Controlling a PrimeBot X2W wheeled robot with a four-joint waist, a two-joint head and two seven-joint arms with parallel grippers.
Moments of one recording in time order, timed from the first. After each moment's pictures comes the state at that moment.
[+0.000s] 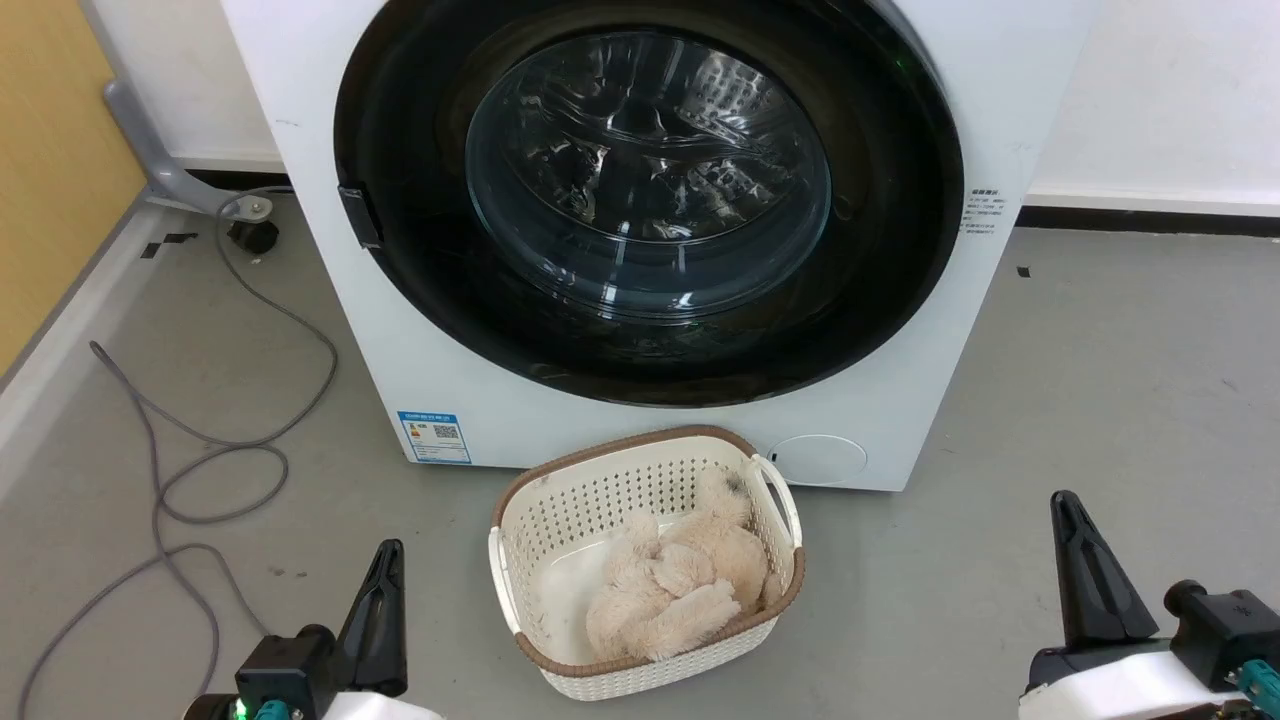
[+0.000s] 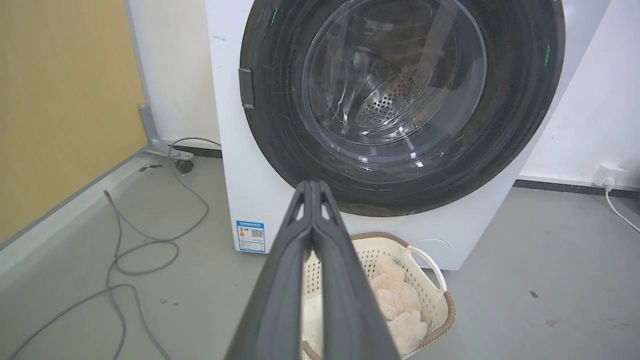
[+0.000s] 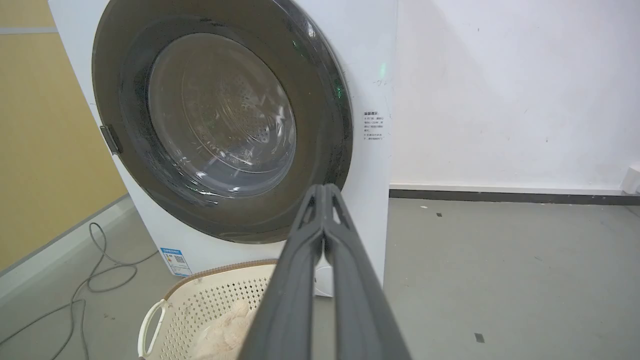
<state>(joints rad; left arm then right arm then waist) 0.06 0.05 -0.01 0.12 -0.14 -0.05 -0.24 0.01 -0.06 -0.08 0.10 0.12 0.13 -0.24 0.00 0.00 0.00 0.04</state>
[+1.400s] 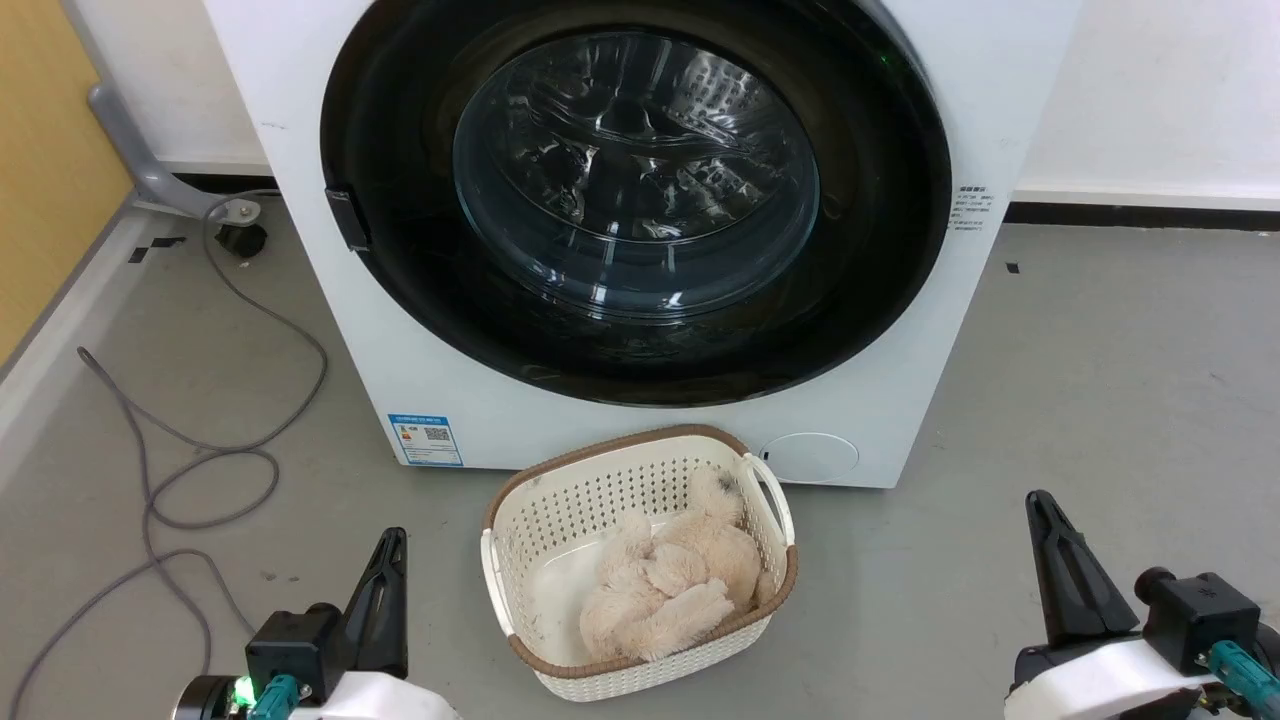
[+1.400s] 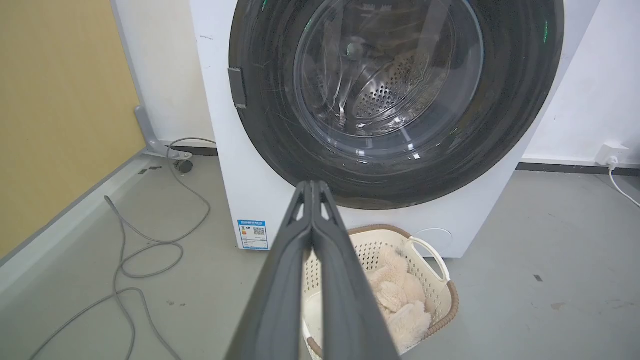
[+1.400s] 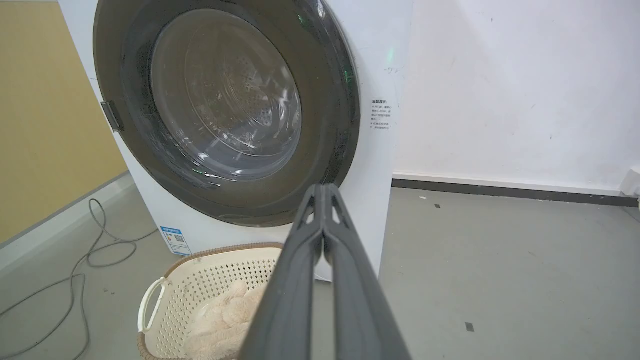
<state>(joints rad) 0.05 0.05 -0.01 0.08 -0.10 -0.04 -0.16 0.01 -0.06 -0.05 0.07 0.08 0.13 -0.16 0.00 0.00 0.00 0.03</state>
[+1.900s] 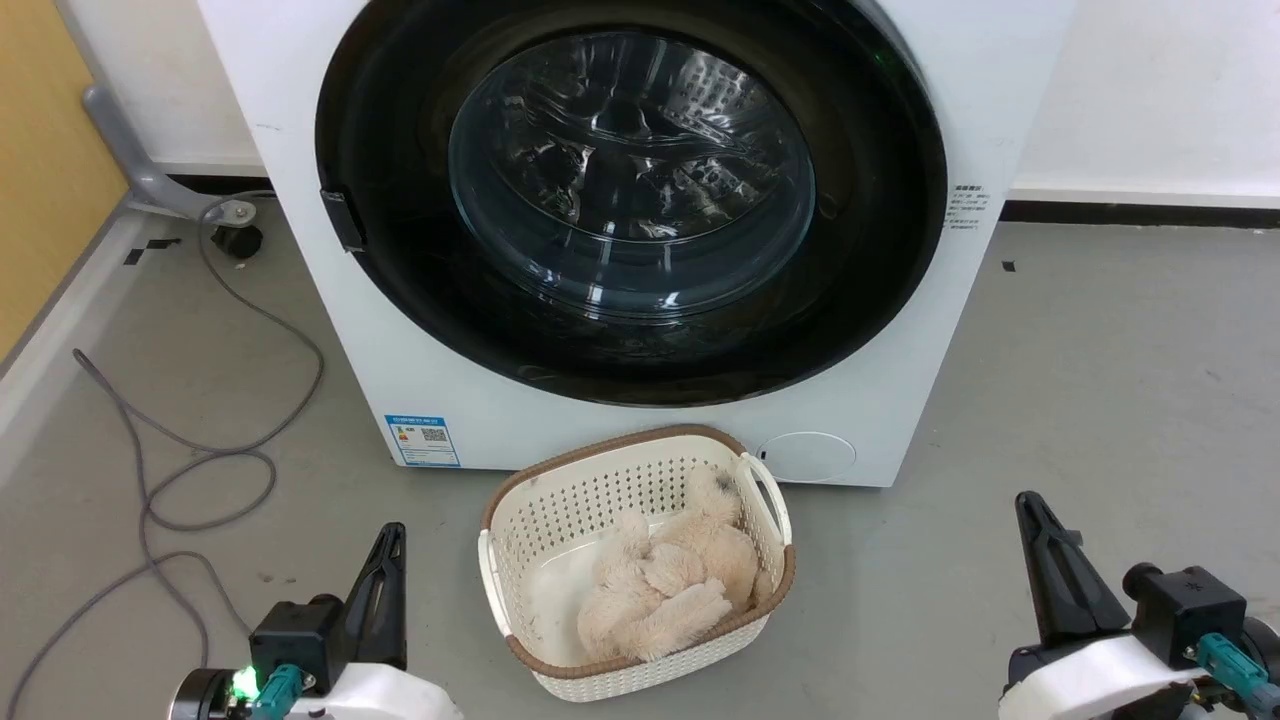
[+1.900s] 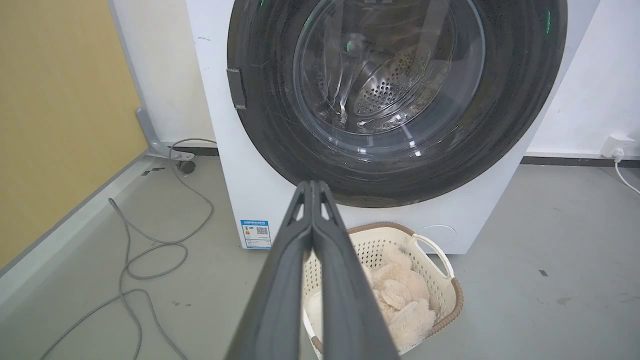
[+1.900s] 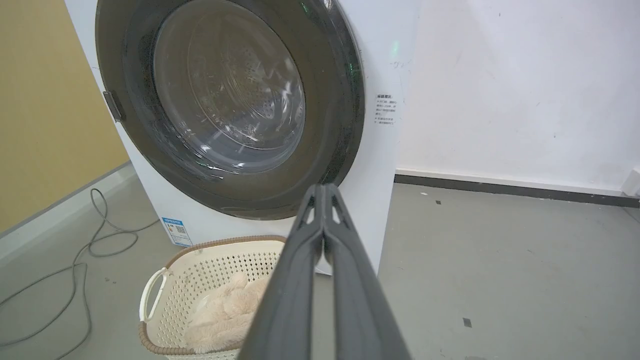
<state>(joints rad) 0.04 0.05 -0.01 0.07 -0.08 -0.03 -0.13 0.01 -0.06 -0.04 0.06 0.07 0.13 -0.13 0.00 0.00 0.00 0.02</state>
